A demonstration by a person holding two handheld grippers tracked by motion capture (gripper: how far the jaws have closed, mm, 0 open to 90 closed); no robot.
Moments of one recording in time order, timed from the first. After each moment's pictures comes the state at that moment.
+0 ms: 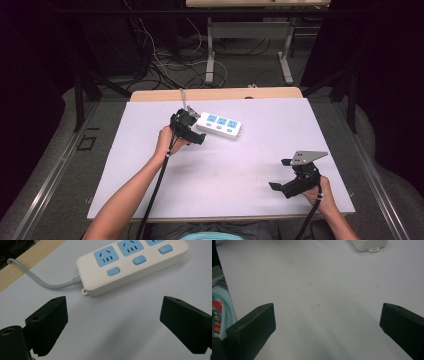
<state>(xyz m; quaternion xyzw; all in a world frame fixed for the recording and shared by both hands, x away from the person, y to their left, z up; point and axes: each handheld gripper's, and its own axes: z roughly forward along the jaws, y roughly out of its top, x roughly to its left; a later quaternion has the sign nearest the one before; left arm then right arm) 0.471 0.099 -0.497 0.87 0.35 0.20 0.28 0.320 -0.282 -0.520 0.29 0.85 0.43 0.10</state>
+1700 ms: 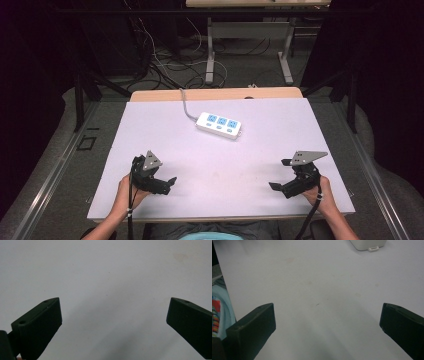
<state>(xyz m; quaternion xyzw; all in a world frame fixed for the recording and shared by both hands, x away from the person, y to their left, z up) 0.318 0.197 -0.520 0.86 0.34 0.20 0.33 0.321 -0.282 -0.521 0.29 0.85 0.43 0.11</state>
